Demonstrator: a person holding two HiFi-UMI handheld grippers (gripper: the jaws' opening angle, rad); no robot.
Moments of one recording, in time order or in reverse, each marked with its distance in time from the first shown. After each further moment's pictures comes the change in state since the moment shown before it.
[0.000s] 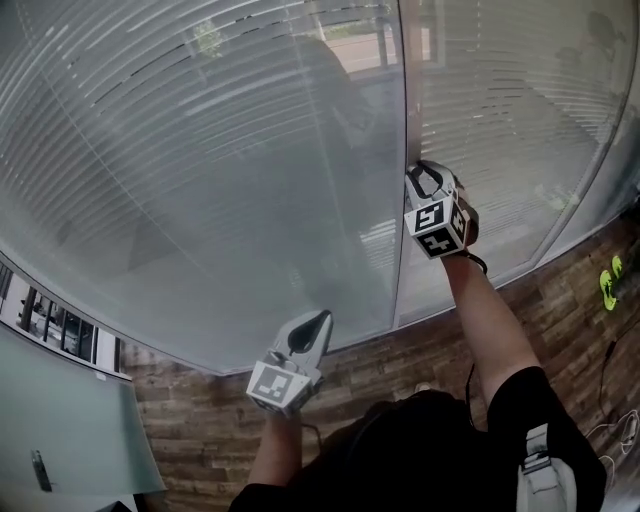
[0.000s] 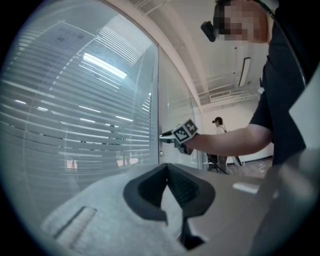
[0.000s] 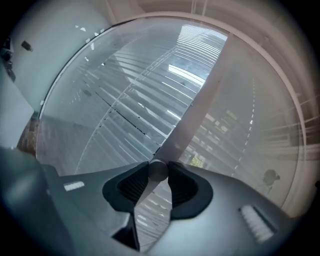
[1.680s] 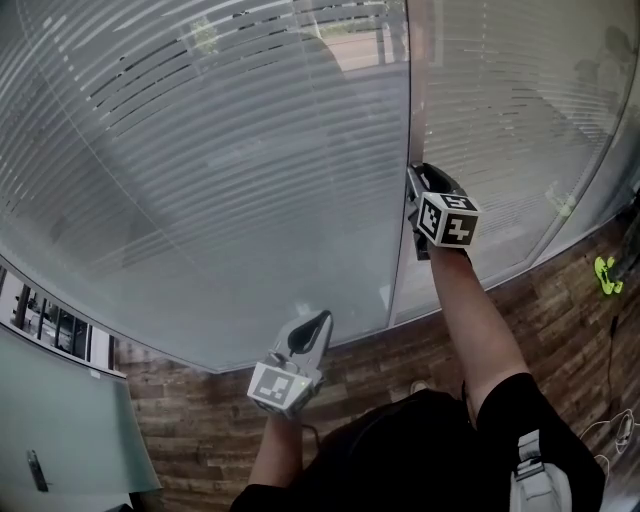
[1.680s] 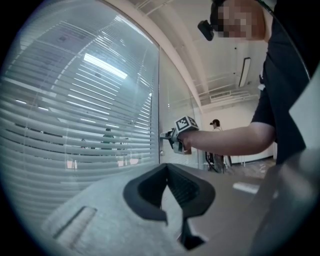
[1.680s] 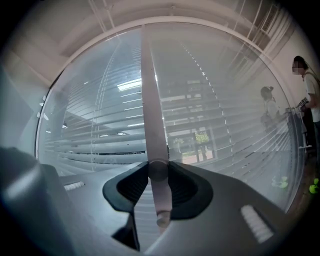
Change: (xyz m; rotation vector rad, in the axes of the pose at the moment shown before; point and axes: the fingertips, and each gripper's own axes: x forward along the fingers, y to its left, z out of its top) left arm 0.000 0.000 -0.004 -0.016 0.002 0.007; right arm 0.006 -0.010 -0.014 0.778 -0.105 0.040
